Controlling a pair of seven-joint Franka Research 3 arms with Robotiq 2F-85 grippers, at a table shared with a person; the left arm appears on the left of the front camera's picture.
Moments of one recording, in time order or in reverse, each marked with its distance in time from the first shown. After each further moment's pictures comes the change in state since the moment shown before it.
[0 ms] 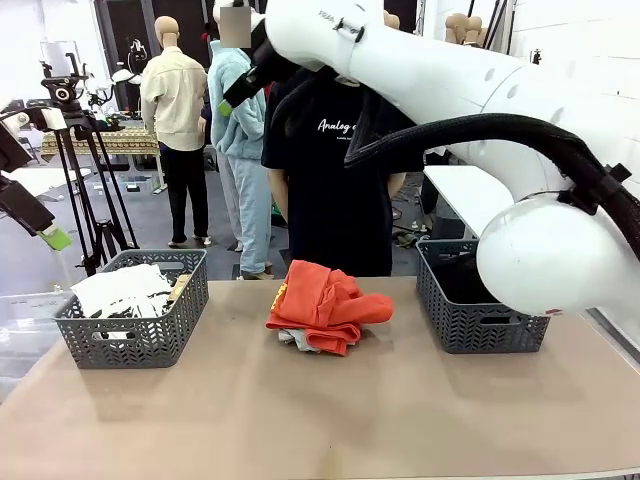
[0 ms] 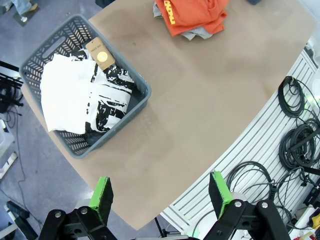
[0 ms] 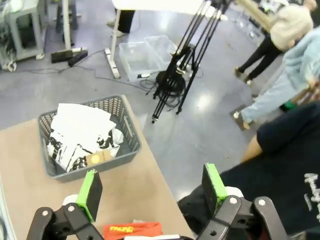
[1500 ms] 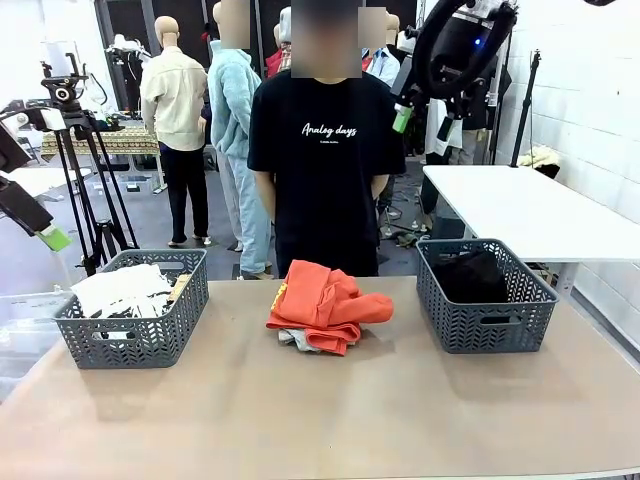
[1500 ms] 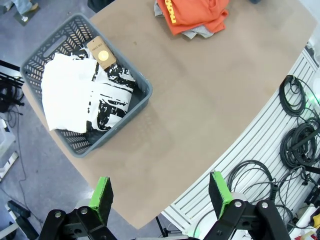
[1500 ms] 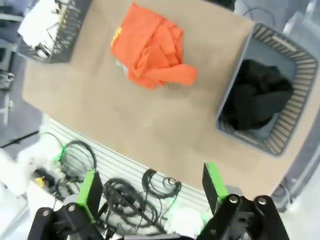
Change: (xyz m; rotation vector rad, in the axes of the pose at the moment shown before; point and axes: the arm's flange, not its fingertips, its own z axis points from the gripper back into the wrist) left arm -0.001 0.001 0.000 0.005 0.005 -0.004; right arm -0.141 -0.031 0.220 -0.031 0.686 -0.881
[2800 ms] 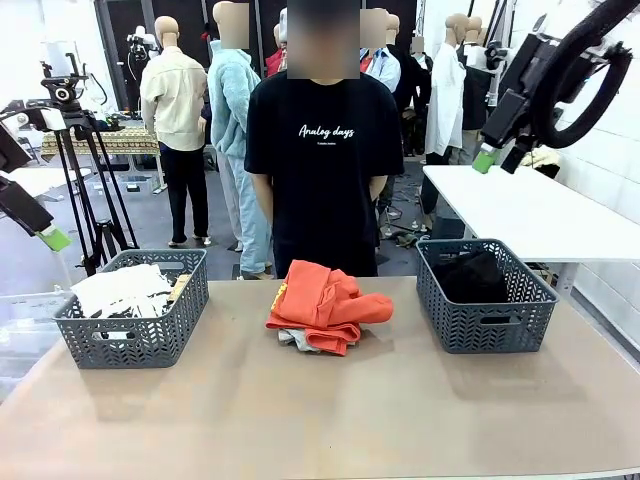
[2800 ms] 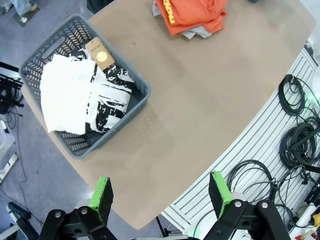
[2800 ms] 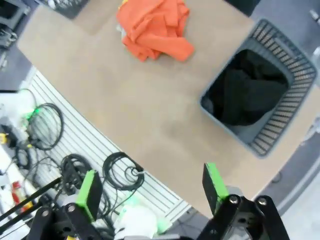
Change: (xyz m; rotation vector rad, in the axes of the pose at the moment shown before) left arm 0.003 -0.004 -0.002 -0.007 0.001 -0.015; right arm -0.137 -0.063 -0.007 0.022 -0.067 0.299
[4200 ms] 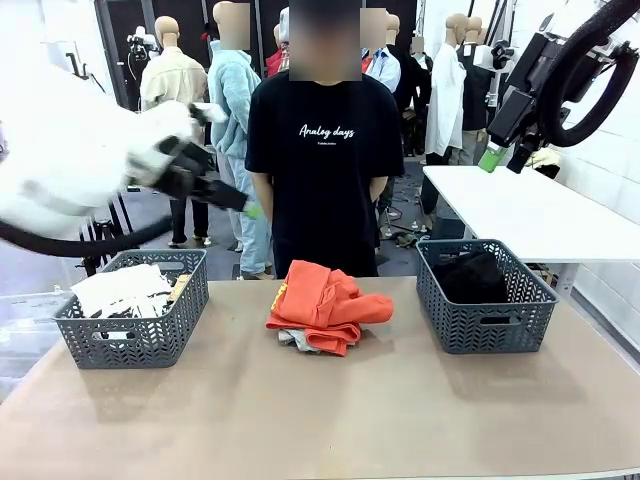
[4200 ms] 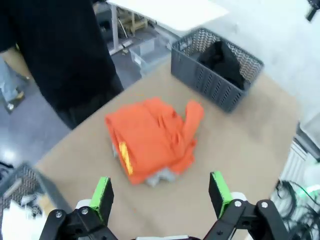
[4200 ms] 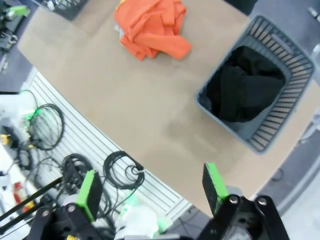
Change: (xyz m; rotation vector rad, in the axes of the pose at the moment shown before) left arm 0.171 -0.089 -0.136 -0.060 -0.487 -0.021; right arm -0.006 -0.007 0.007 0.003 -0.005 -0.015
